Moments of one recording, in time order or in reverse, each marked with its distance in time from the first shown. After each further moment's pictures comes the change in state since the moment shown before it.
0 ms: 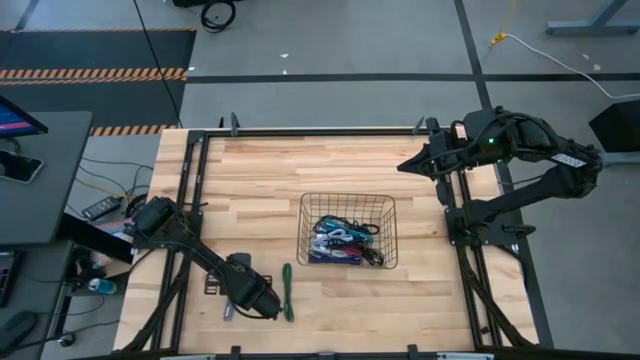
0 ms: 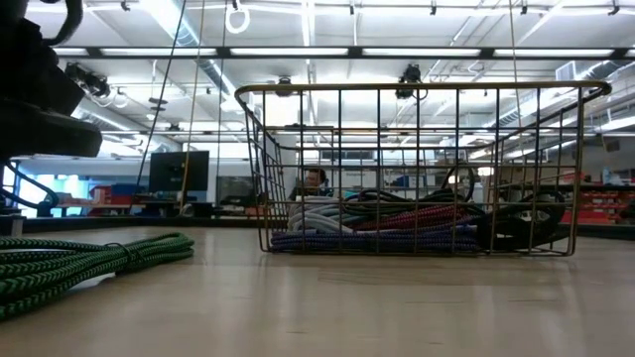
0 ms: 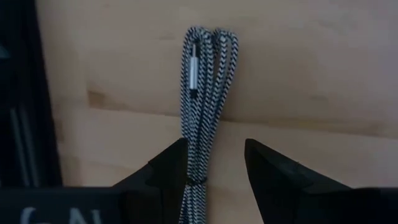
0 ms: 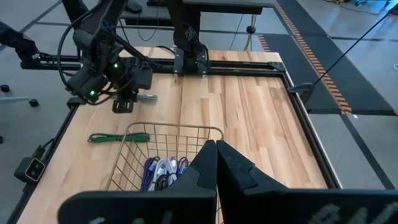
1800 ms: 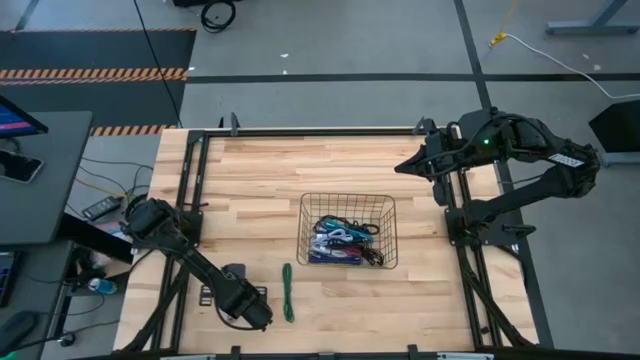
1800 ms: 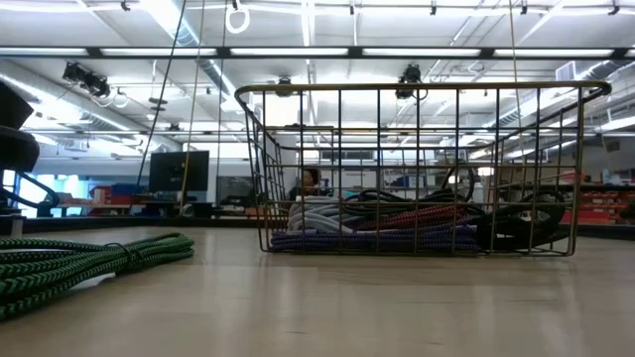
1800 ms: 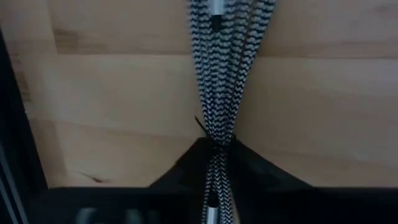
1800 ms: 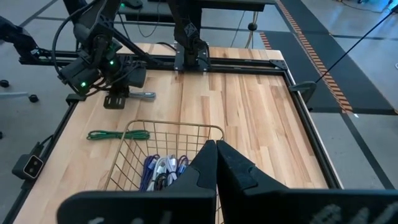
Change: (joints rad) left arm -0.097 0.001 -0.091 0.209 0.087 -0.096; right arm 0.000 0.017 0.000 0.003 -0.002 -0.011
